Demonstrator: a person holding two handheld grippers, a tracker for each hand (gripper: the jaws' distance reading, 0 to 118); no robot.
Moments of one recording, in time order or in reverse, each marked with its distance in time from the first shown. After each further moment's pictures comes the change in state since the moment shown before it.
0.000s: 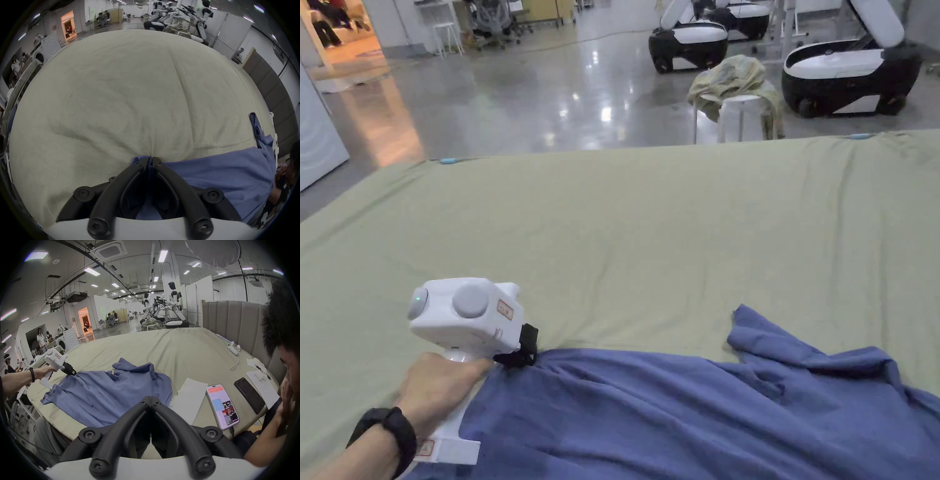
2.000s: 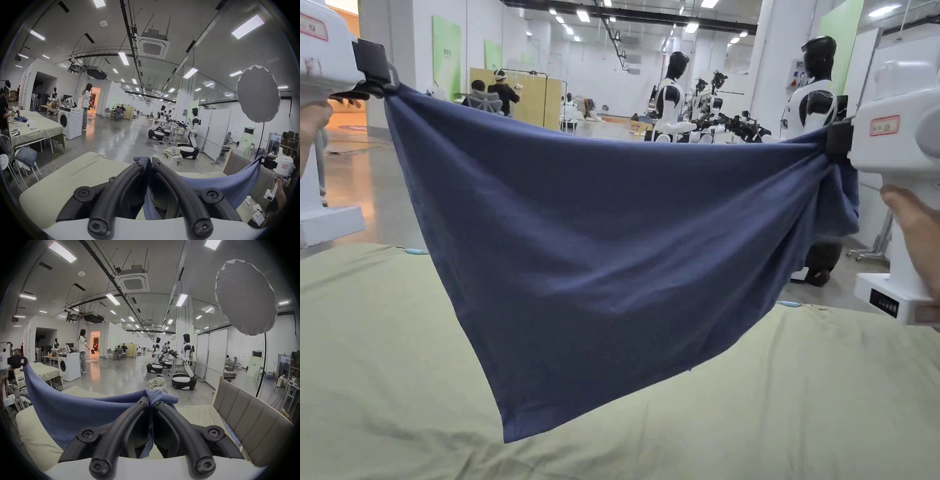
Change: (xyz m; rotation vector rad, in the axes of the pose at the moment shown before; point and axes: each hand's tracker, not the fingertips) left arm -0.027 0.106 0.413 1.061 -0.031 0.135; right arm -0.095 0.454 -0.112 0.407 0.016 0.211
